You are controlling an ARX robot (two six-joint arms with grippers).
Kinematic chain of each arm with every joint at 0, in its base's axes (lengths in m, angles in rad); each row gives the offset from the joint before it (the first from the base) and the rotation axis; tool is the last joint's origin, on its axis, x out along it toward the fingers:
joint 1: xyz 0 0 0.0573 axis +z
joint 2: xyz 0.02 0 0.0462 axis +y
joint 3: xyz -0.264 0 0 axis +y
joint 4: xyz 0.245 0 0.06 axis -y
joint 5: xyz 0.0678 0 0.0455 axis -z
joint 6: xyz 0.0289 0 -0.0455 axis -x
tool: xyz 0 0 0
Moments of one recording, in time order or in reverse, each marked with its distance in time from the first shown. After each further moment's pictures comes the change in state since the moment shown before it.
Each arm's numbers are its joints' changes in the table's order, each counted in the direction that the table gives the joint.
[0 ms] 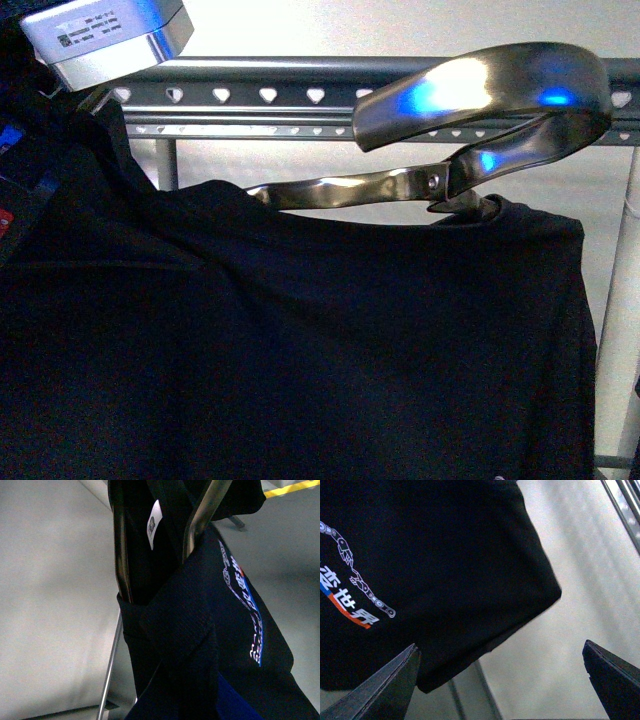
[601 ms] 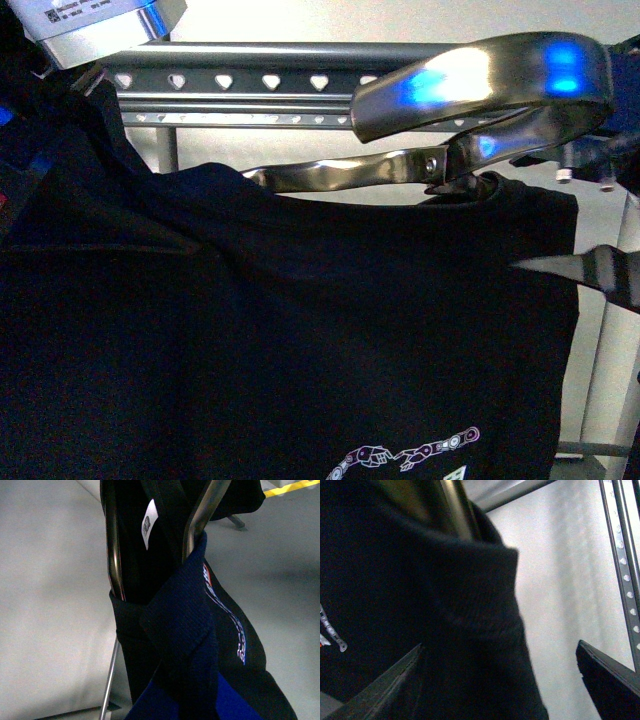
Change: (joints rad) left arm 0.001 0.000 0.000 0.000 0.002 -0.008; right arm 0.283 0.317 -0.285 0.076 0.278 0.108
